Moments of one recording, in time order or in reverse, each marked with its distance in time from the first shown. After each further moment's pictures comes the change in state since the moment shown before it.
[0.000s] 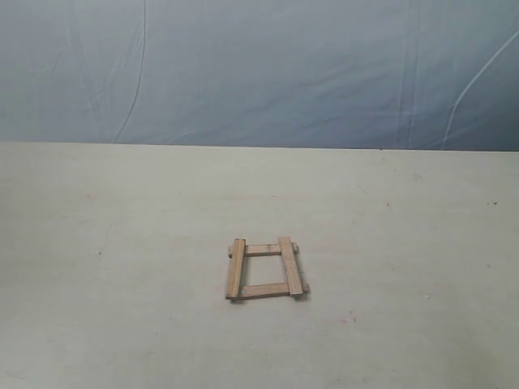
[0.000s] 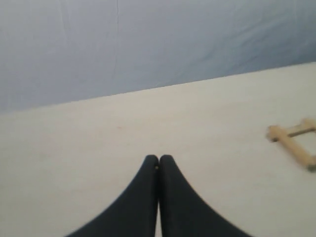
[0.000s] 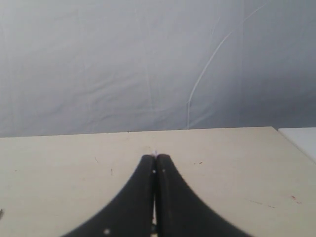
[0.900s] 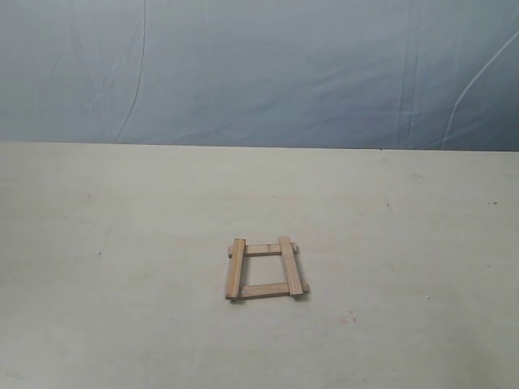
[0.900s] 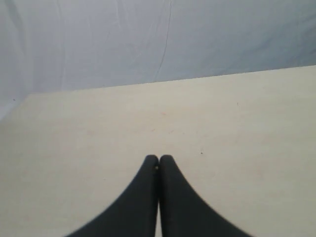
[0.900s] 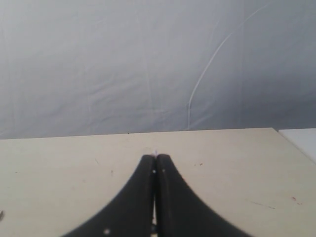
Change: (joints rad) left arm 0.127 0.000 0.000 0.174 0.024 -0.214; right arm 0.000 -0.004 0.000 0.004 0.000 0.000
